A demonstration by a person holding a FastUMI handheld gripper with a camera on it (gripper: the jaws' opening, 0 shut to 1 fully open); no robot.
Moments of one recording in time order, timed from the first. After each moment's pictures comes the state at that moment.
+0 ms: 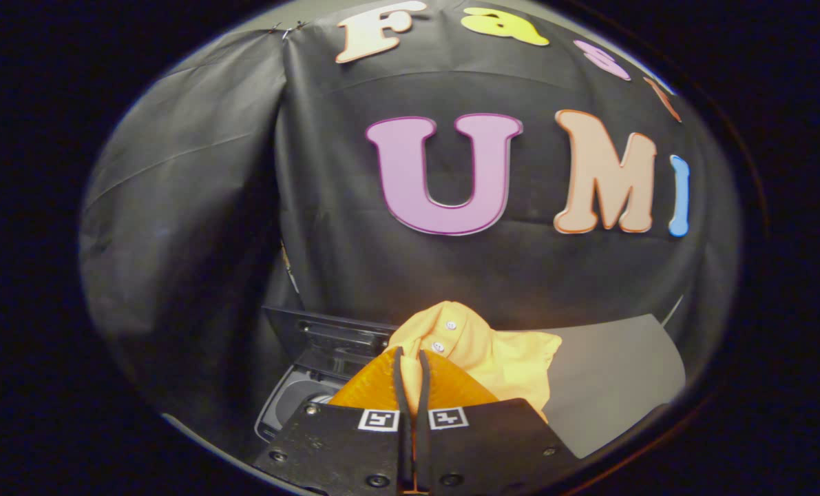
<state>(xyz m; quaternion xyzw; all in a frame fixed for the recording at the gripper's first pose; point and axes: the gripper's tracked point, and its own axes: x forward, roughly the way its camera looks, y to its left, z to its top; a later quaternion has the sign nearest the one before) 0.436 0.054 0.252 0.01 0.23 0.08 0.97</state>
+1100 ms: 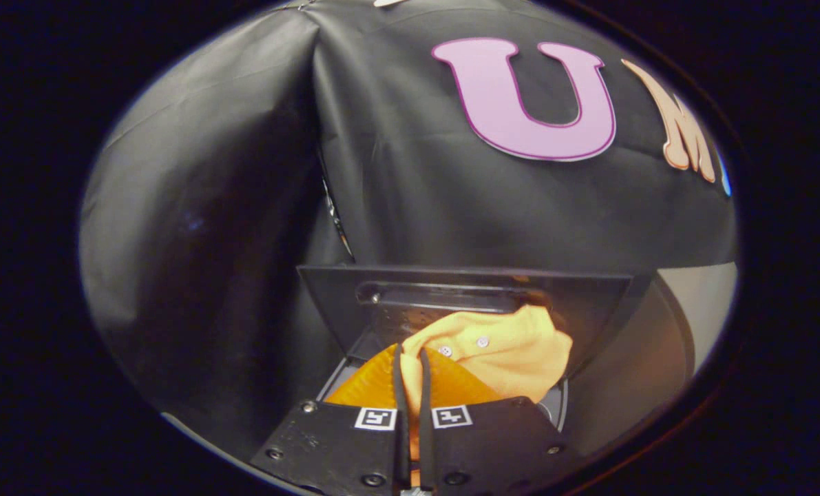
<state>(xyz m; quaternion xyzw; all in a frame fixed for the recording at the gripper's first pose) 0.481 0.195 0.109 0.06 0.29 0.15 0.94</state>
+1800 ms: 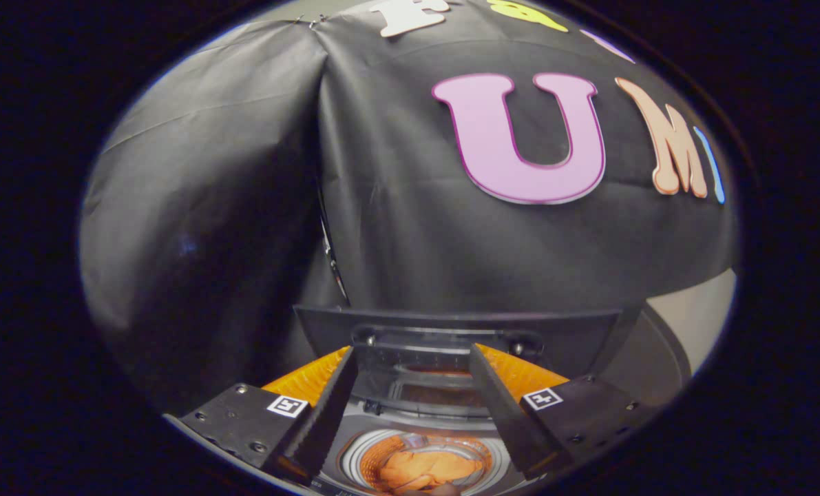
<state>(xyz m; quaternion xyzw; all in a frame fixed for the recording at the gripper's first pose) 0.510 0.190 0.168 0.05 0.16 0.13 0.98</state>
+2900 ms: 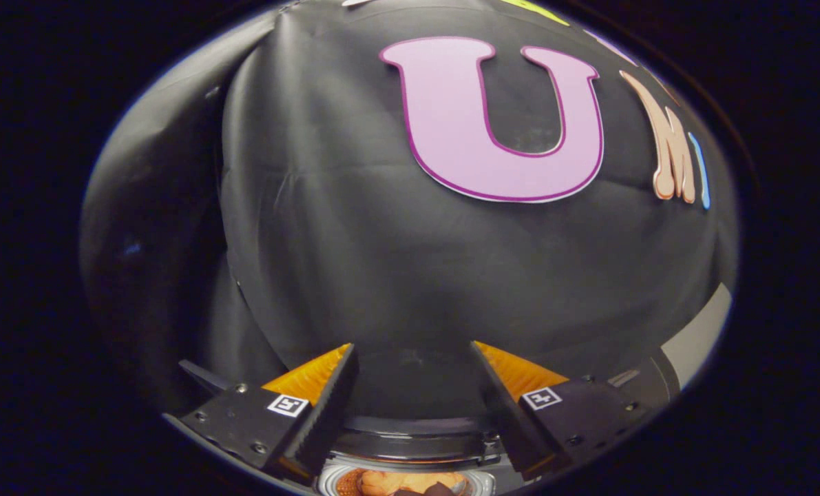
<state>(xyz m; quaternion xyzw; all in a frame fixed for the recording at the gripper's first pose) 0.619 0.163 0.136 0.04 0.21 0.01 0.98</state>
